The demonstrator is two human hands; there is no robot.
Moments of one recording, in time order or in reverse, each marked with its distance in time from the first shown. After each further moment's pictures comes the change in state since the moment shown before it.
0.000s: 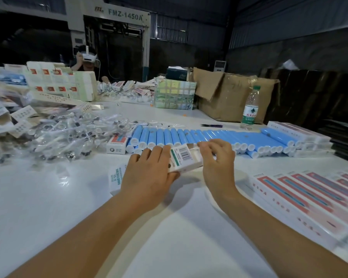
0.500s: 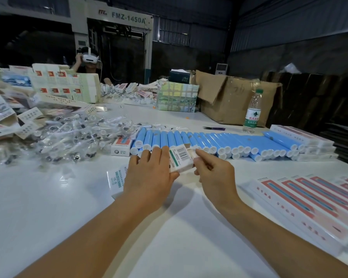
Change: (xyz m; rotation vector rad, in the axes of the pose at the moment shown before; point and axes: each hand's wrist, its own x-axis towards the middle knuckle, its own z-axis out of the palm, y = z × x) left_hand 0.000 -0.005 0.005 0.078 0.017 -0.074; right_hand -0.014 0.006 0.003 -0.082 -0.132 -0.088
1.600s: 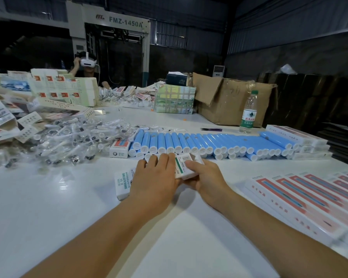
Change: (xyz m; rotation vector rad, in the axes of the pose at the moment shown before) left_hand -0.003 0.015 -0.005 0.031 -0.064 0.103; right_hand 0.011 0.000 0.003 0.658 -0.185 0.587
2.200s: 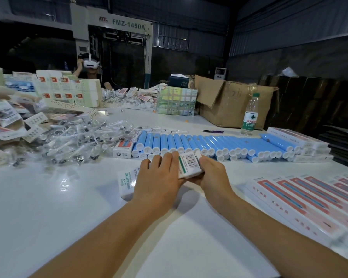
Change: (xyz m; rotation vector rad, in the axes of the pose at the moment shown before) left_hand -0.004 0.002 -0.002 -0.001 0.025 -0.015; right_hand -0.012 -0.003 0.003 -0.144 0.039 -0.170
